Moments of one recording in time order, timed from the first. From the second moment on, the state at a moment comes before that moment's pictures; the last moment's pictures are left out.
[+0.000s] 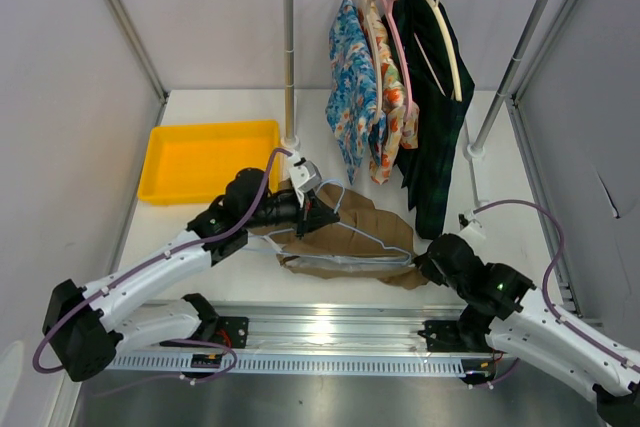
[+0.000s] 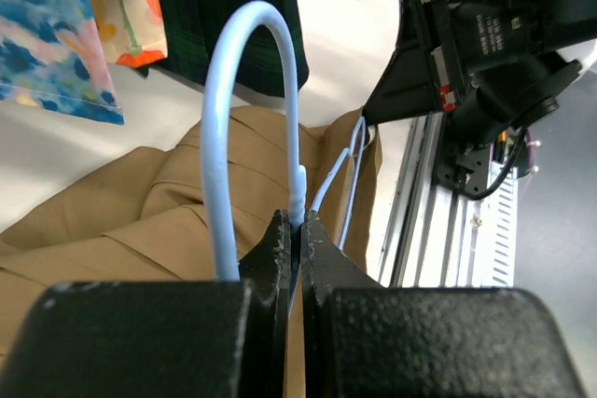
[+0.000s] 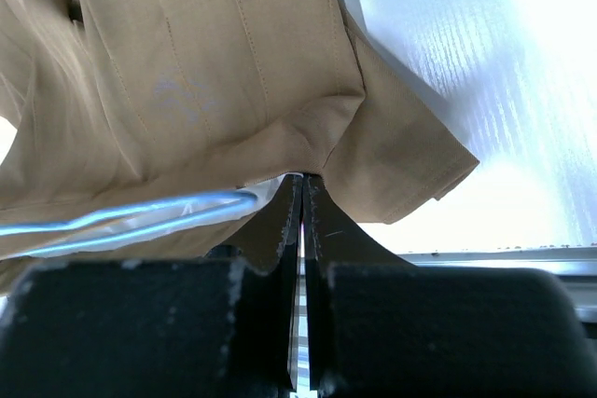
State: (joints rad) left arm -0.75 1.04 0.76 0.03 0.52 -0.11; right arm 0.86 0.54 0.47 -0.78 0.42 1.22
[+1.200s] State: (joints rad) left arm -0.88 1.07 0.74 0.17 0.48 -0.06; right arm 0.84 0.64 0.60 -0.78 0.41 1.07
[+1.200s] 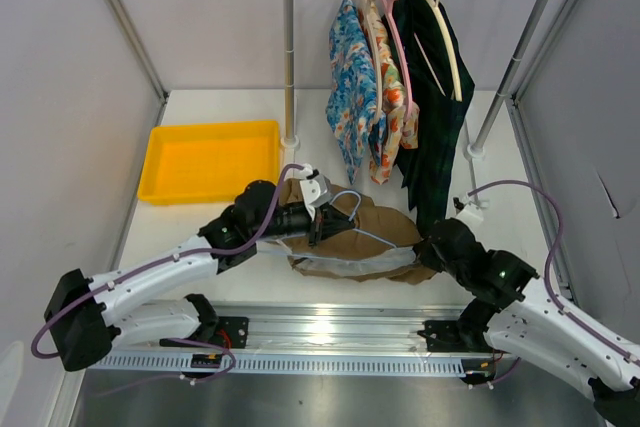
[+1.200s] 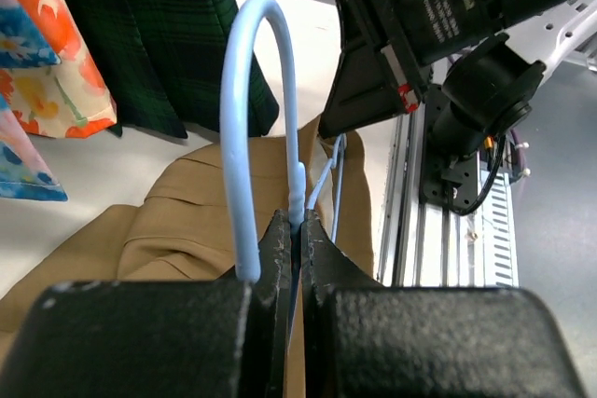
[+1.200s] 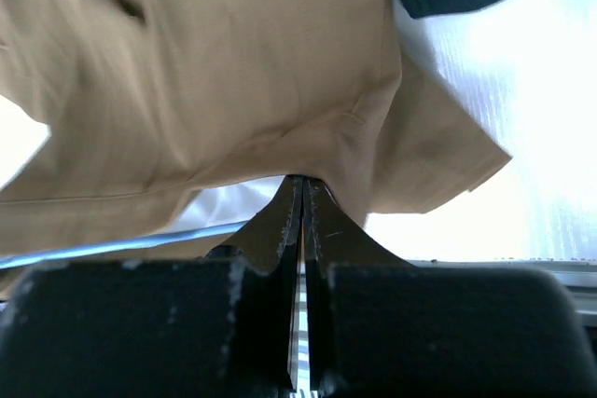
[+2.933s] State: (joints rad) left arm -0.99 0.92 0.56 0.47 0.27 -0.12; right arm 0.77 0.65 0.88 -1.00 0.49 0.96
